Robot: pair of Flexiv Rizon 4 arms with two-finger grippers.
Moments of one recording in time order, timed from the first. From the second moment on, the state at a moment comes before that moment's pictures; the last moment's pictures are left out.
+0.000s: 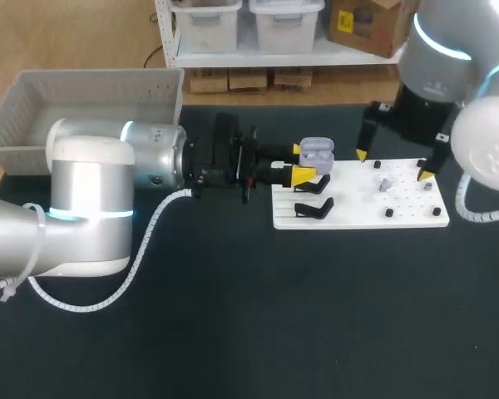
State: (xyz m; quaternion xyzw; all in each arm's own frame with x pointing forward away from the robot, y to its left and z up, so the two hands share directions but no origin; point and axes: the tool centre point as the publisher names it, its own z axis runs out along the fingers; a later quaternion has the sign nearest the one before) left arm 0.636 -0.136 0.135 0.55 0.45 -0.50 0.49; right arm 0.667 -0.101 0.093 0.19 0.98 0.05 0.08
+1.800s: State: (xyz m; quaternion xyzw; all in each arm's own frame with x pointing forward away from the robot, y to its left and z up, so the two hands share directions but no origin) left arm 0.636 -0.136 0.135 0.55 0.45 -0.50 0.49; right arm 0.694 -0.112 0.021 0.17 0.98 0.06 0.03
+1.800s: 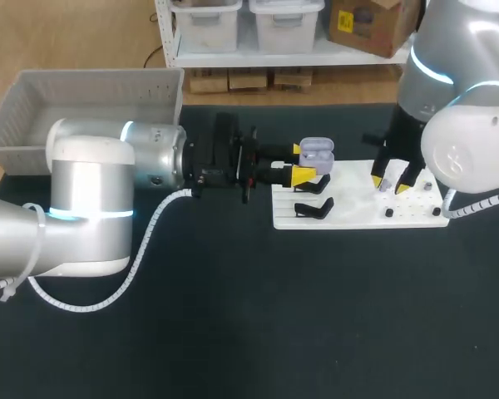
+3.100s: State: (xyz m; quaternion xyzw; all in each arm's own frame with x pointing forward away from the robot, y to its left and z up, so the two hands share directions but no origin) left arm 0.636 -0.136 0.135 0.55 0.45 -0.50 0.49; right arm 0.705 -0.114 0.010 0.17 0.98 0.05 0.03
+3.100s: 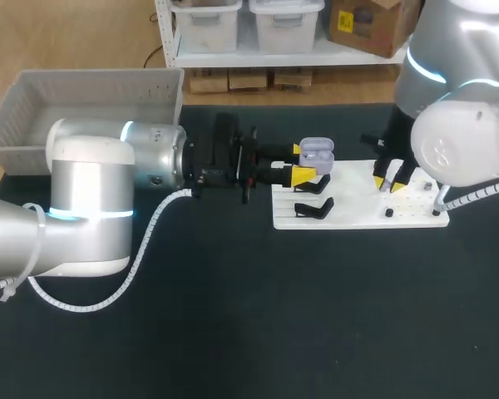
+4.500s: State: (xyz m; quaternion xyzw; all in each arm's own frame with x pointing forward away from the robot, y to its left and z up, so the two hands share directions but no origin) left arm 0.636 -0.136 0.135 0.55 0.45 -0.50 0.49; right arm 0.635 -0.074 0.191 -0.10 0.99 0.07 0.05
